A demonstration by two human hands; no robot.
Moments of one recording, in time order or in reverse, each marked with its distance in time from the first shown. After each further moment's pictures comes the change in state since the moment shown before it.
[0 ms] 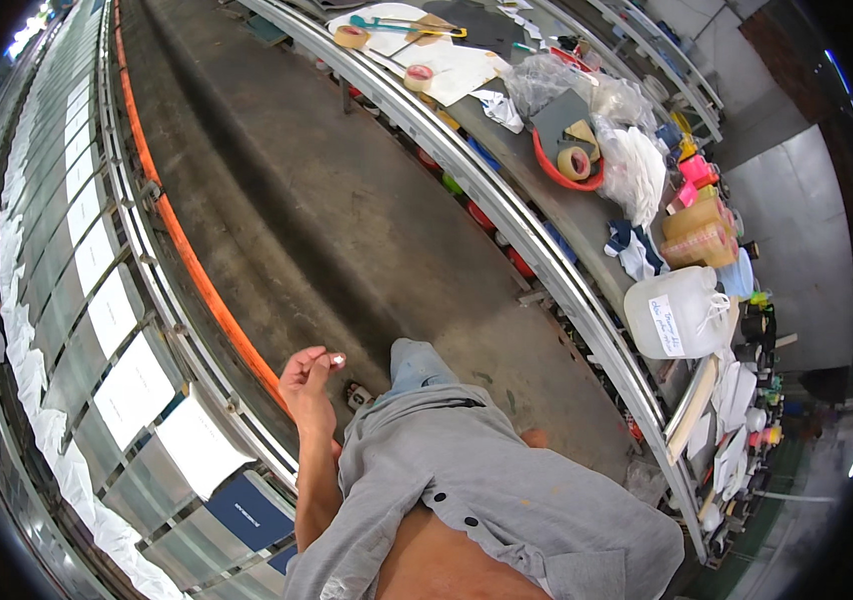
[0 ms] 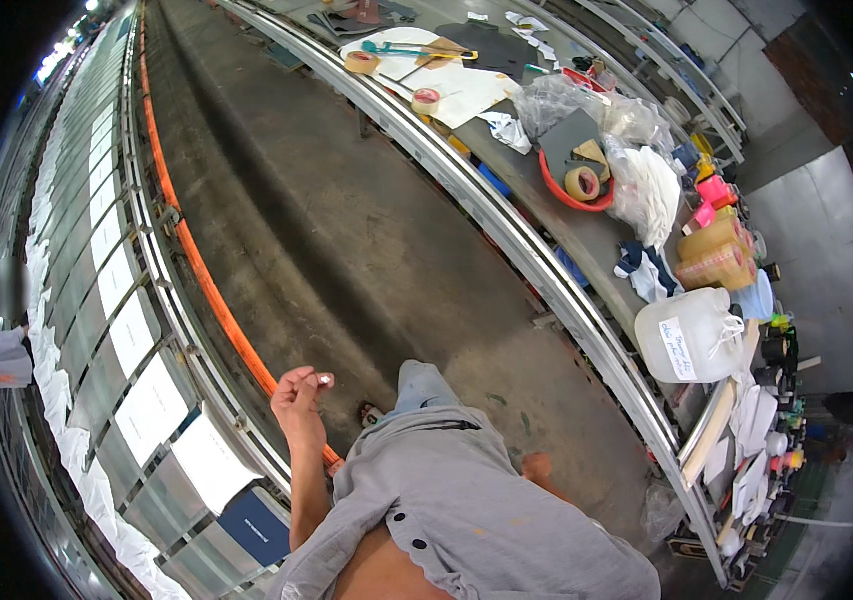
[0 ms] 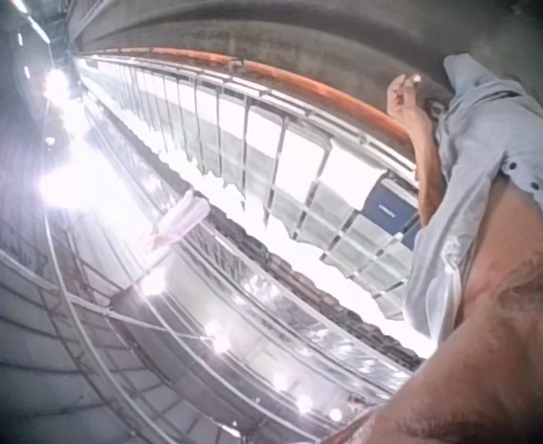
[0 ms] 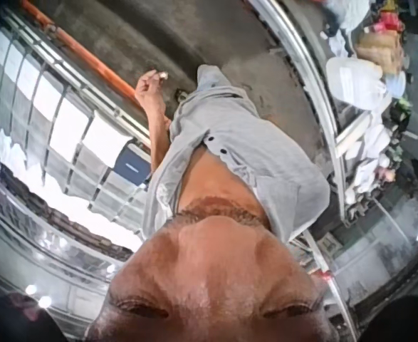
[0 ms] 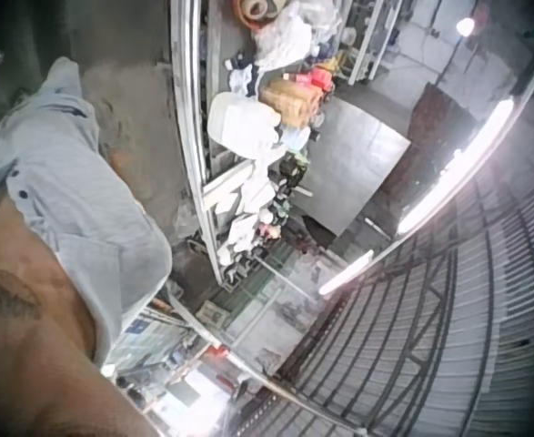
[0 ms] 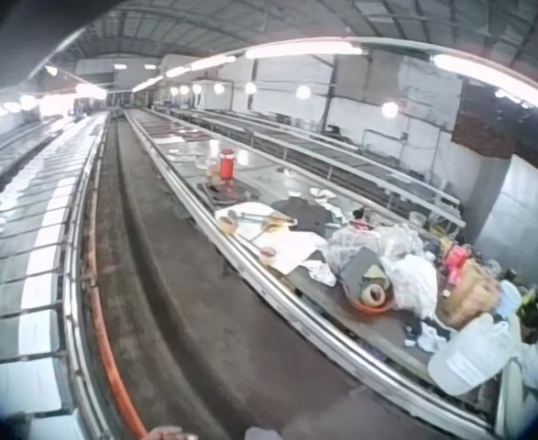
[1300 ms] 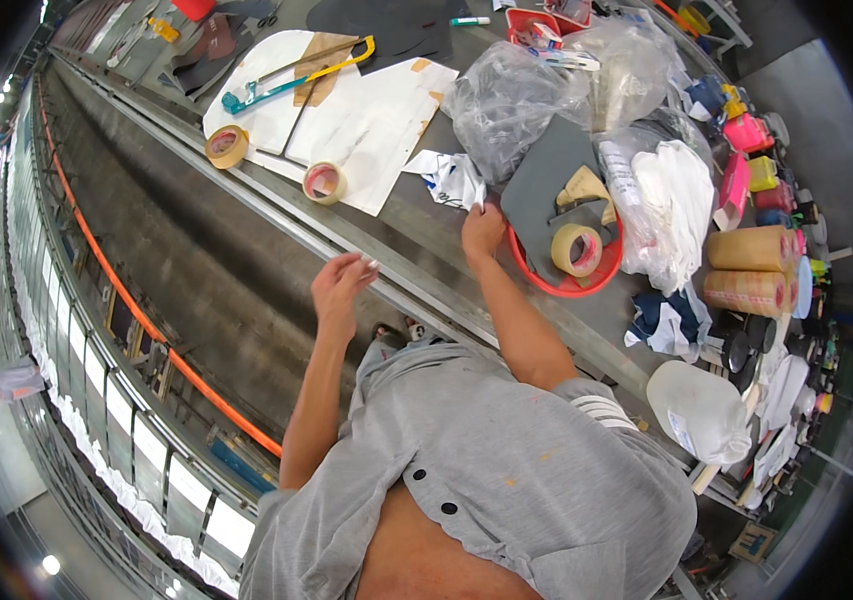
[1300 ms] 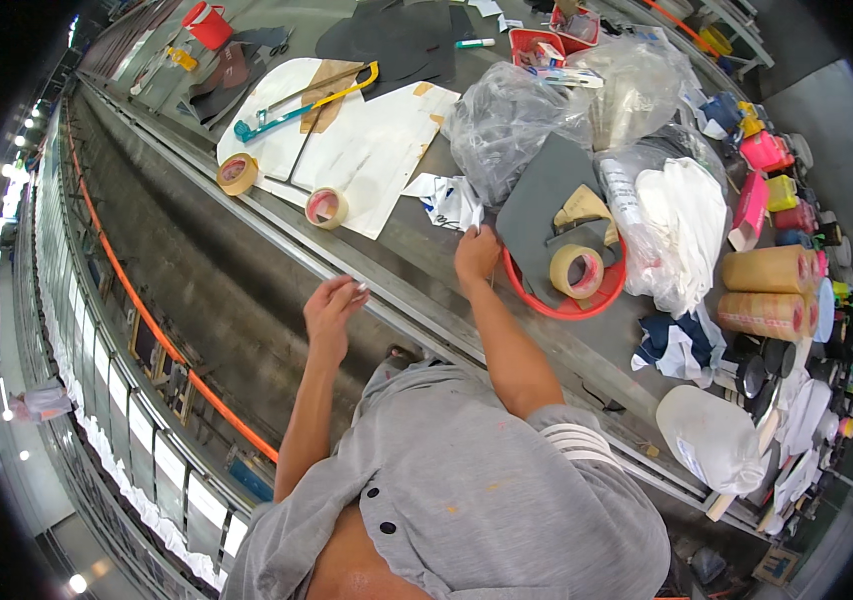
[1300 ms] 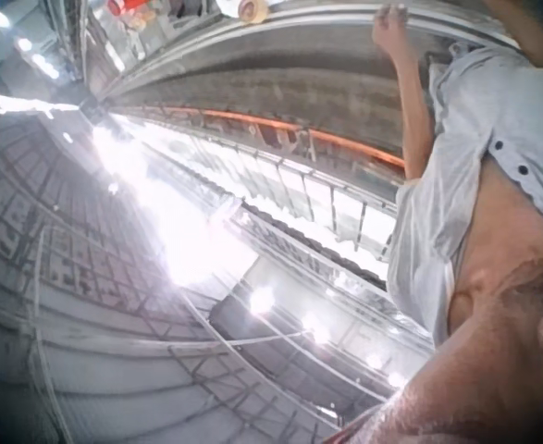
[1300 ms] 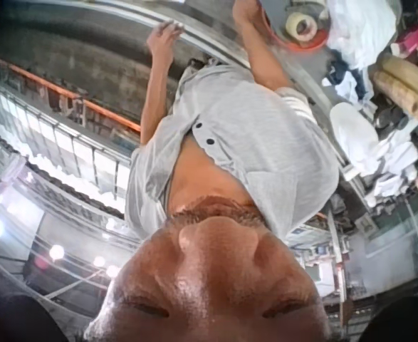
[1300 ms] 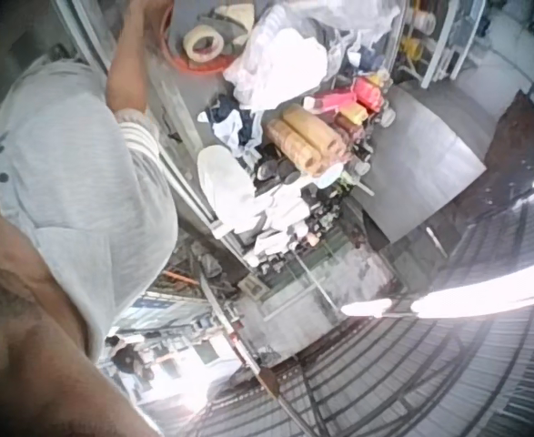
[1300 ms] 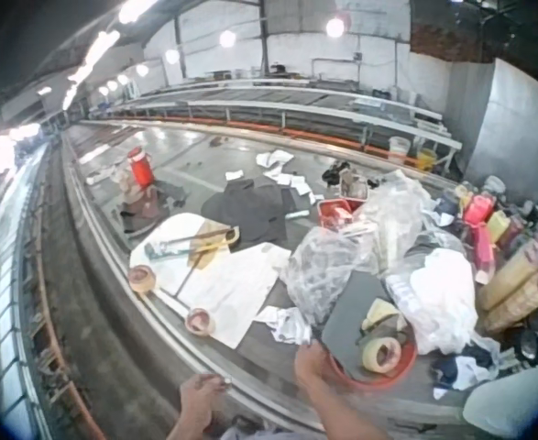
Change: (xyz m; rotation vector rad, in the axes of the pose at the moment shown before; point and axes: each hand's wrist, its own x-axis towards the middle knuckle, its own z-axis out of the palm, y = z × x) left_hand 0.438 -0.146 0.397 0.341 -0.345 -0.304; right_hand 0.483 -0.587 -0.252 0.663 0.466 -0.087
